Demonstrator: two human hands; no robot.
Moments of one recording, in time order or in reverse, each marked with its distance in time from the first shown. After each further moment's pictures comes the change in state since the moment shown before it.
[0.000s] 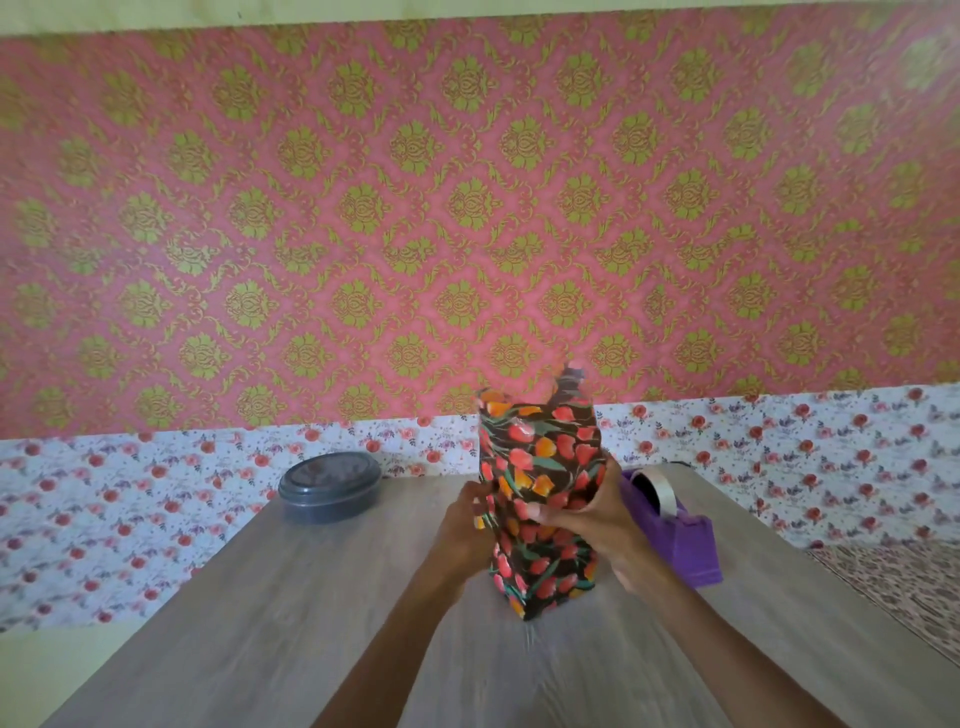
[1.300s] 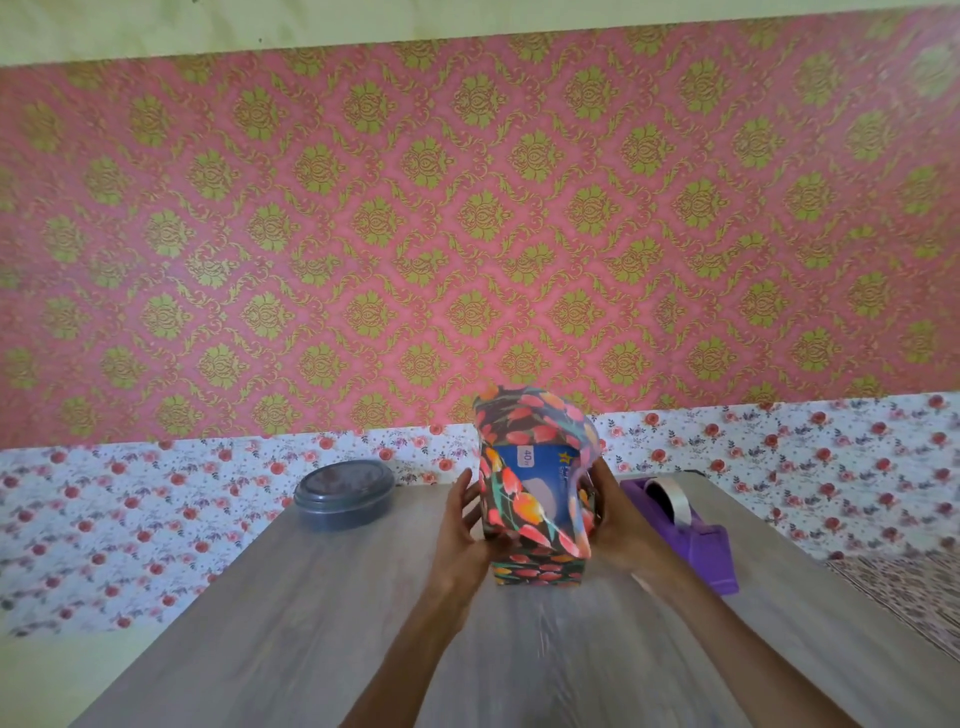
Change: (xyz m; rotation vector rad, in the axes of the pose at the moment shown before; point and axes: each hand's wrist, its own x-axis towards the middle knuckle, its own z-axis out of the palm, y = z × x) left_hand -0.020 -0.007 -0.008 -0.421 0.053 0.143; right_hand 0.009 0.005 -0.008 -0.077 -0.289 -0.248
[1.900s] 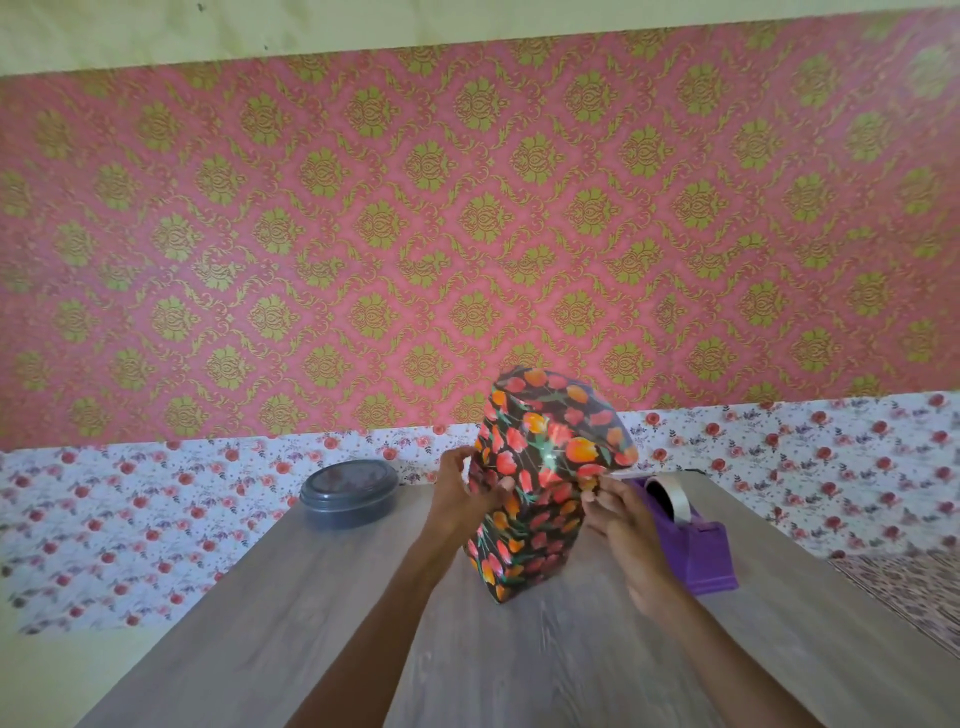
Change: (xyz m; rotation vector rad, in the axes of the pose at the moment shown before) left_hand 0.032 0.035 -0.006 0.426 0.057 0.061; right_hand -0.012 0.010 0.012 0.279 0.463 0.194
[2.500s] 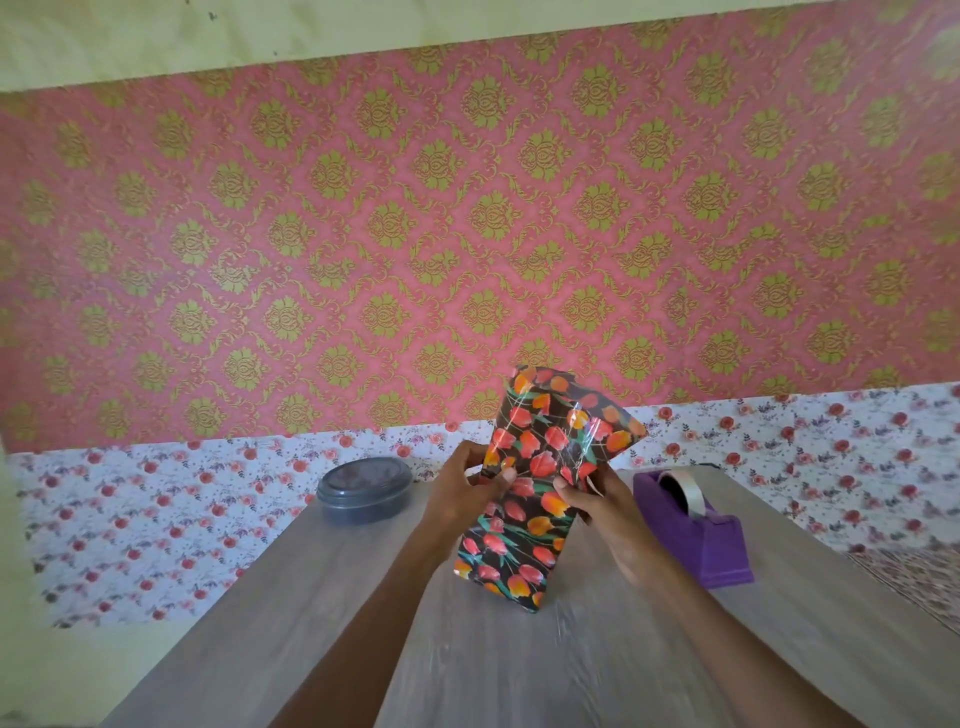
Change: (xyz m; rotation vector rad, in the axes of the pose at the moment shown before) left_hand 0.002 0.005 -0.016 0.090 -0.031 -0.009; right_hand -0.001 -0.018 0.030 -0.062 -0.171 0.011
